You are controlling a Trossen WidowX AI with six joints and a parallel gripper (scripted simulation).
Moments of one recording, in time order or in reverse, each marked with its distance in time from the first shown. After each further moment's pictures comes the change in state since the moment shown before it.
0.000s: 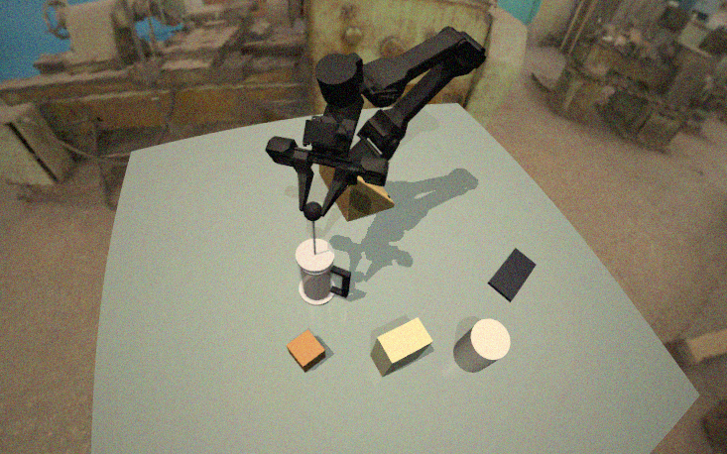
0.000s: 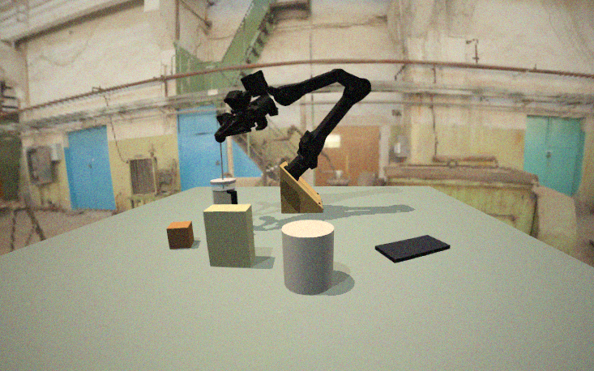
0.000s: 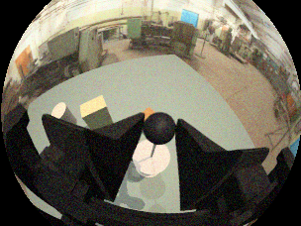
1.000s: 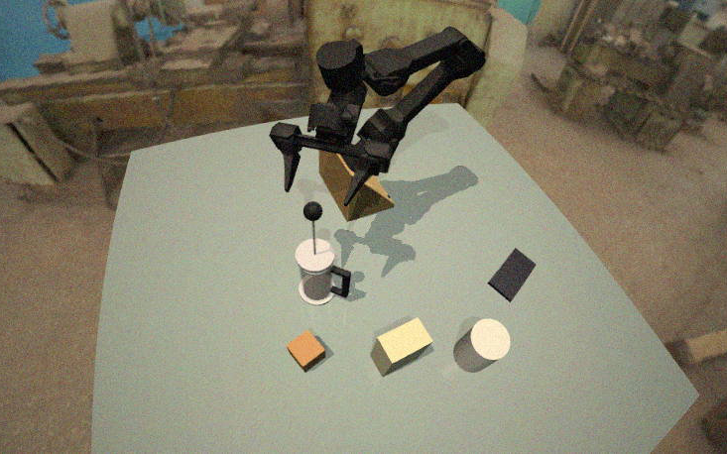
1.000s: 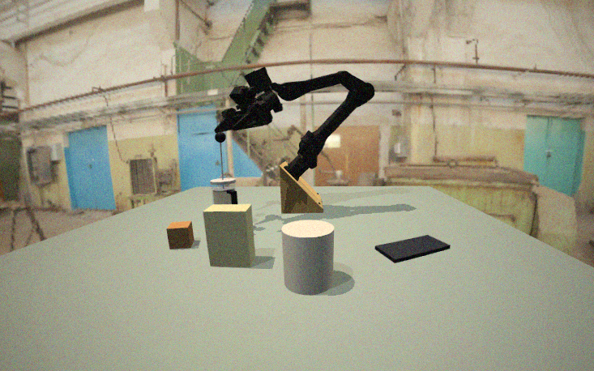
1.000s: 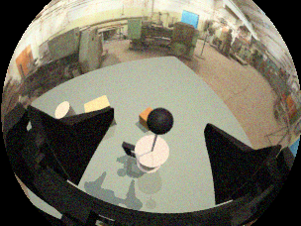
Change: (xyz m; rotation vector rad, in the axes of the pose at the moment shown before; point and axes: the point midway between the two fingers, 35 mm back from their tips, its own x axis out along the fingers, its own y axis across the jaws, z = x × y) arm -0.023 0.000 0.004 -0.006 -0.008 -0.001
